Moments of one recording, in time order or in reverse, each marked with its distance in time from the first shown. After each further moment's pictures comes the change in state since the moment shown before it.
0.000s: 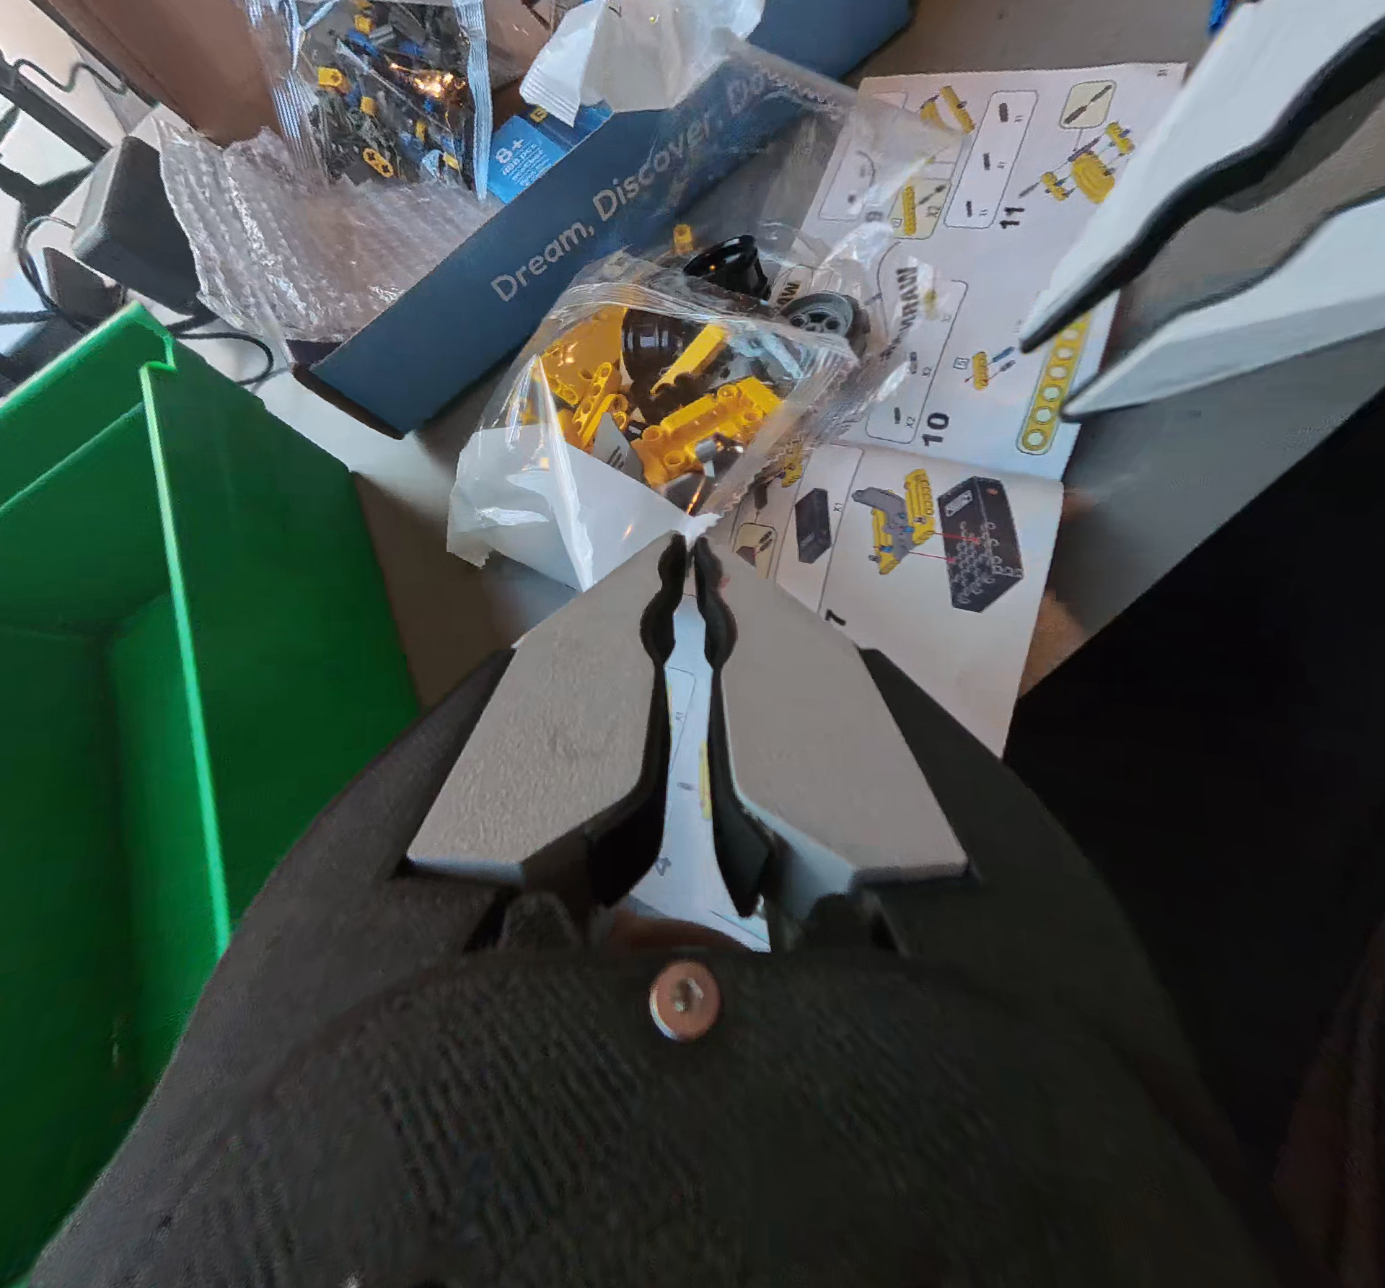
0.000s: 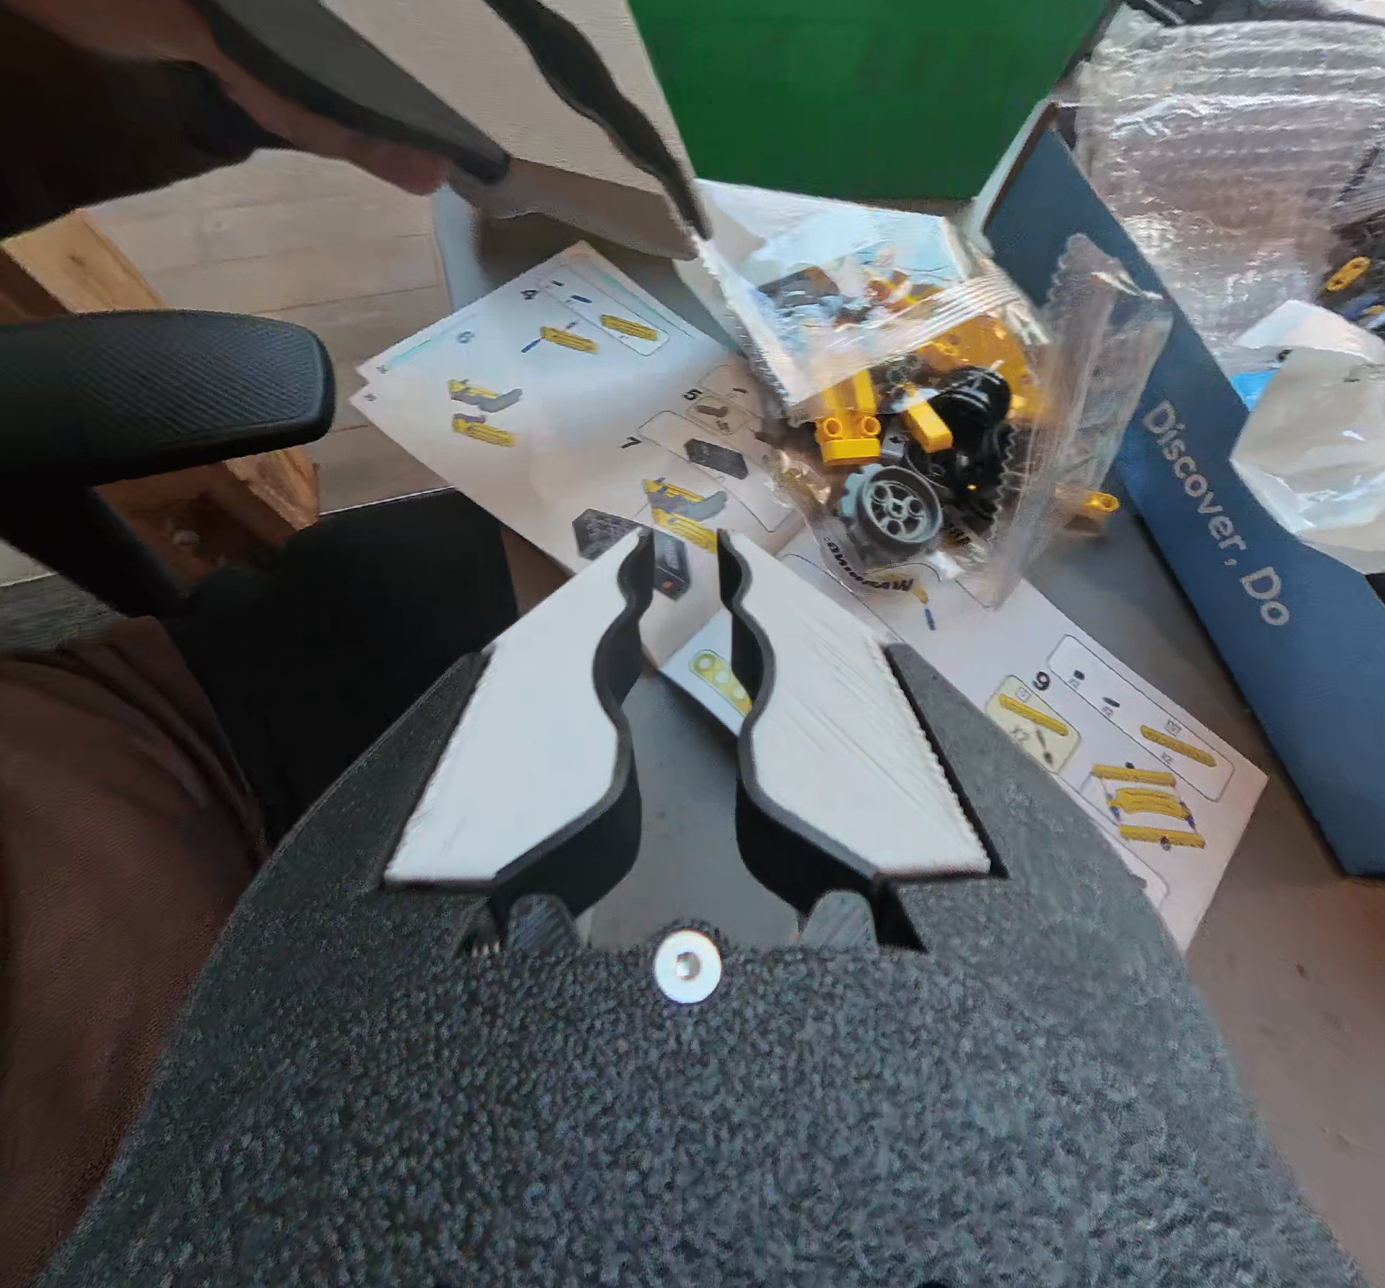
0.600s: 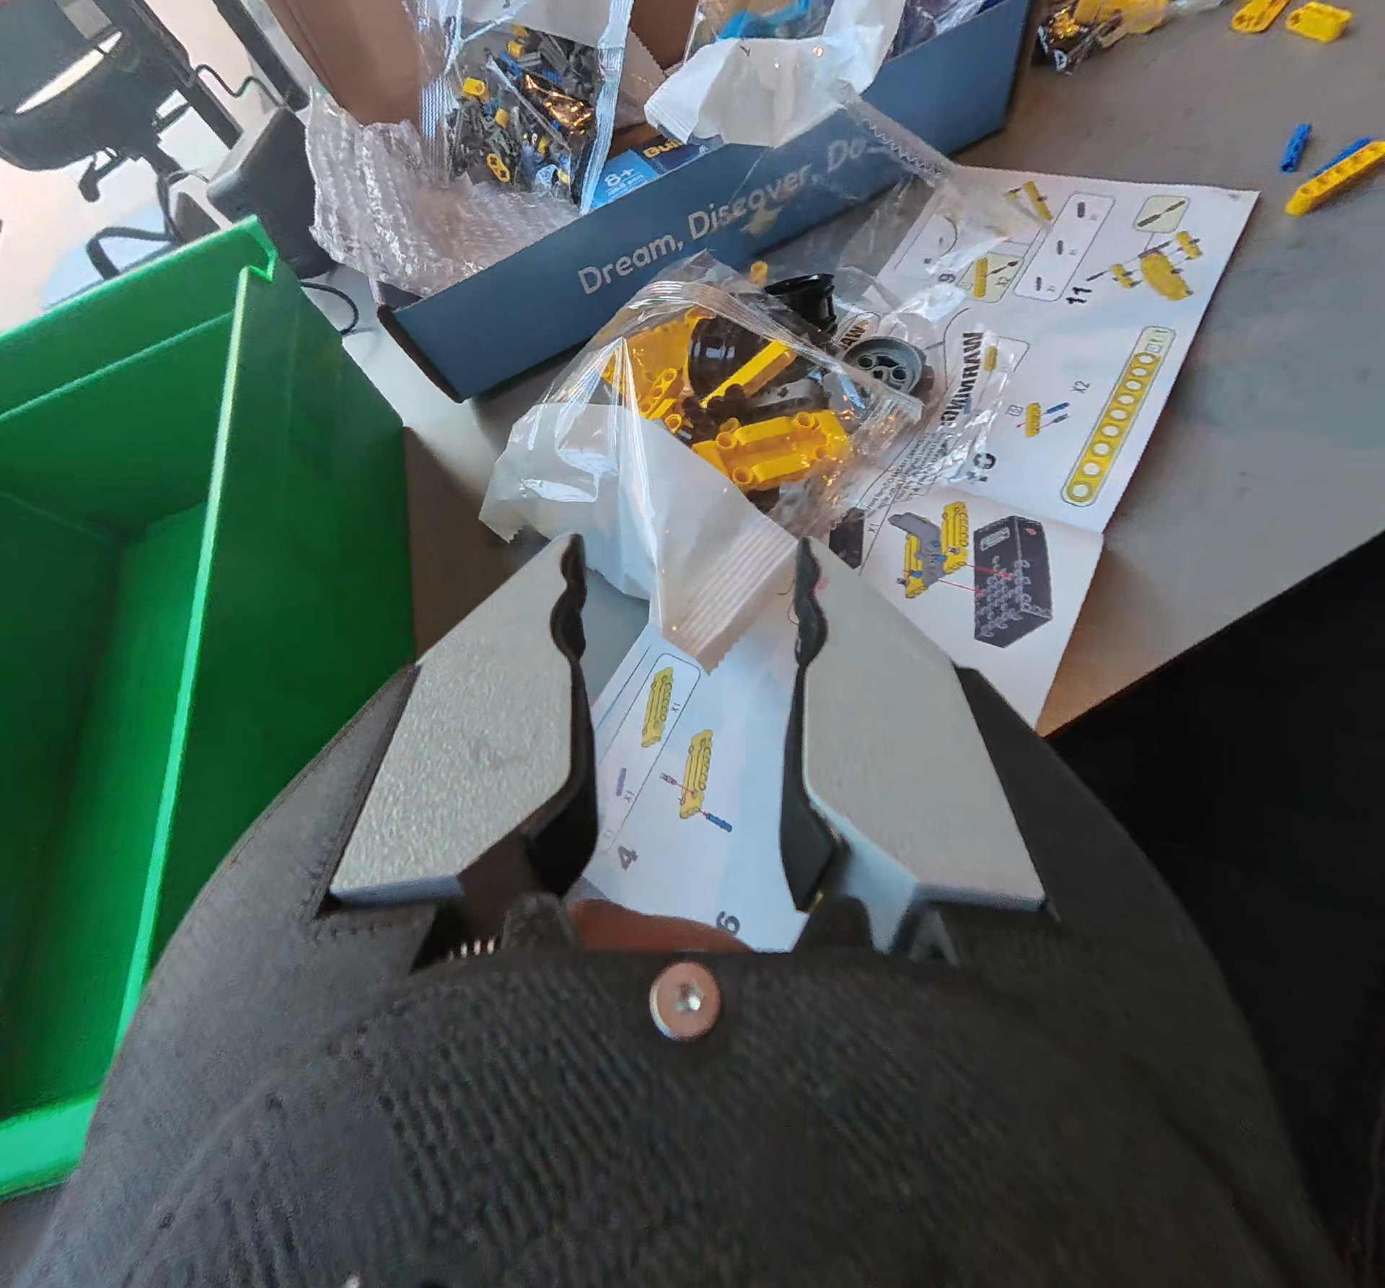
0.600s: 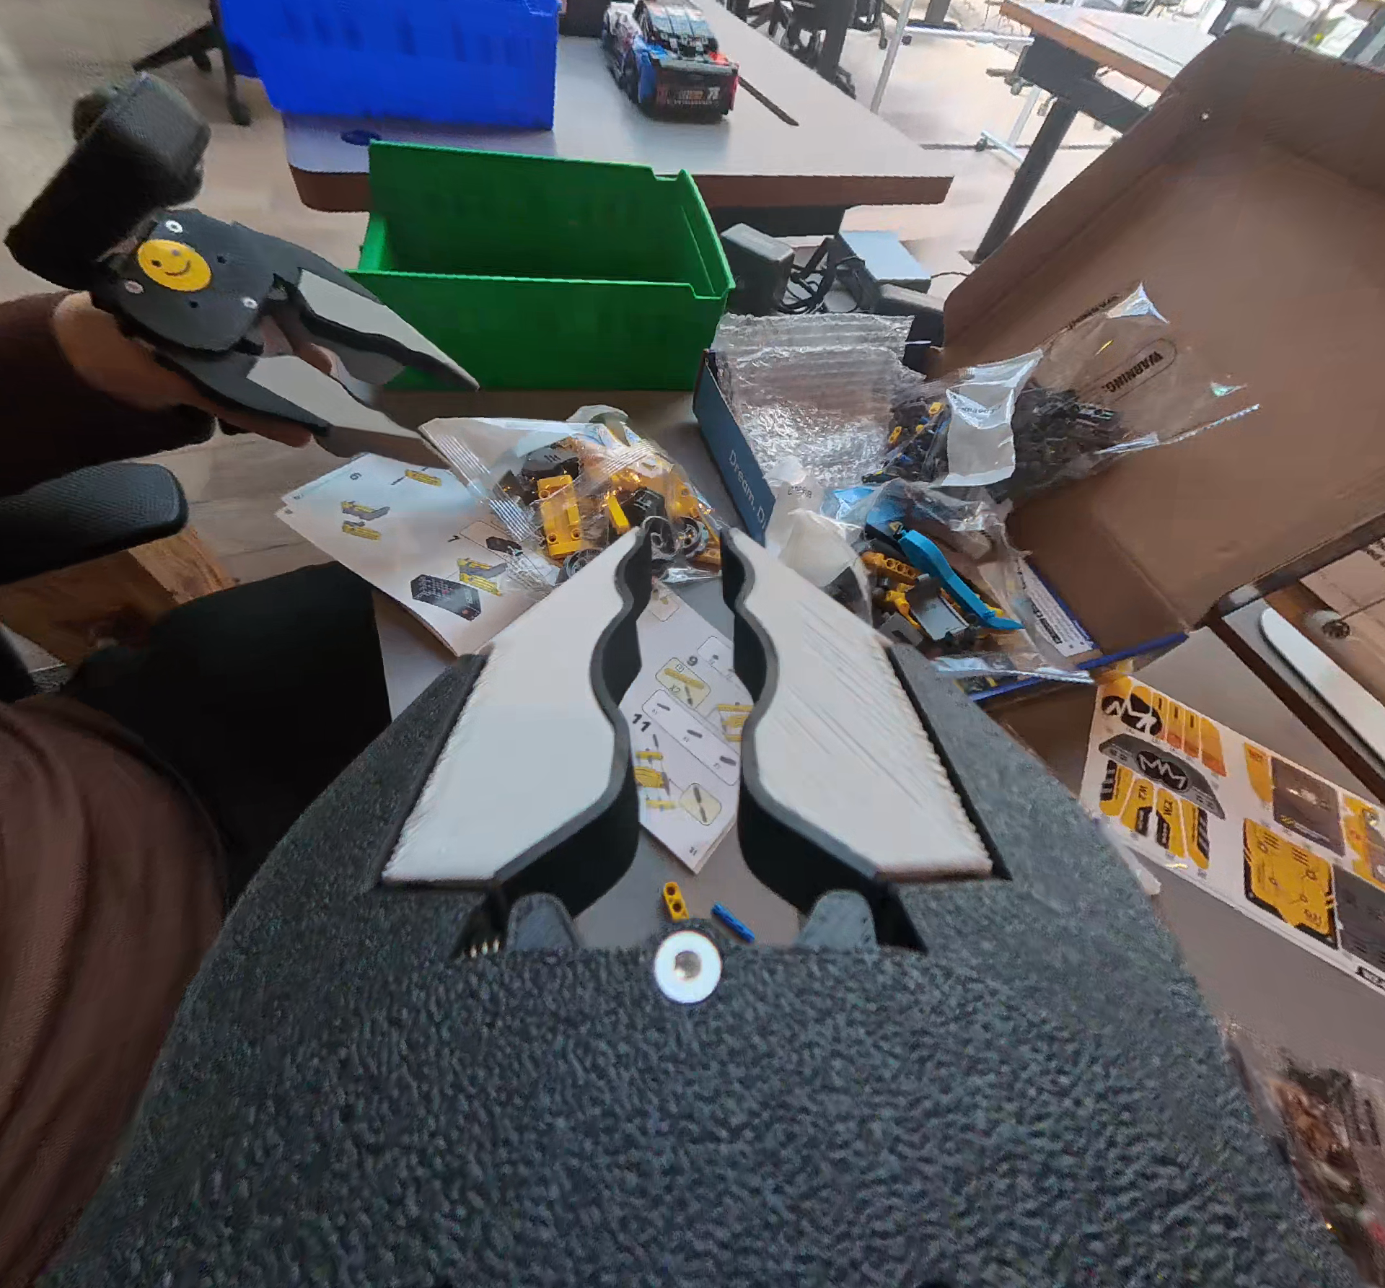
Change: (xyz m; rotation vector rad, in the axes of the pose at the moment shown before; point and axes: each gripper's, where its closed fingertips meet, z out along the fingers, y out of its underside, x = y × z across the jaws) left arm -0.009 0.011 -0.005 0.116 -0.120 -0.152; right arm 0.107 -0.065 -0.155 0.193 0.107 -0.021
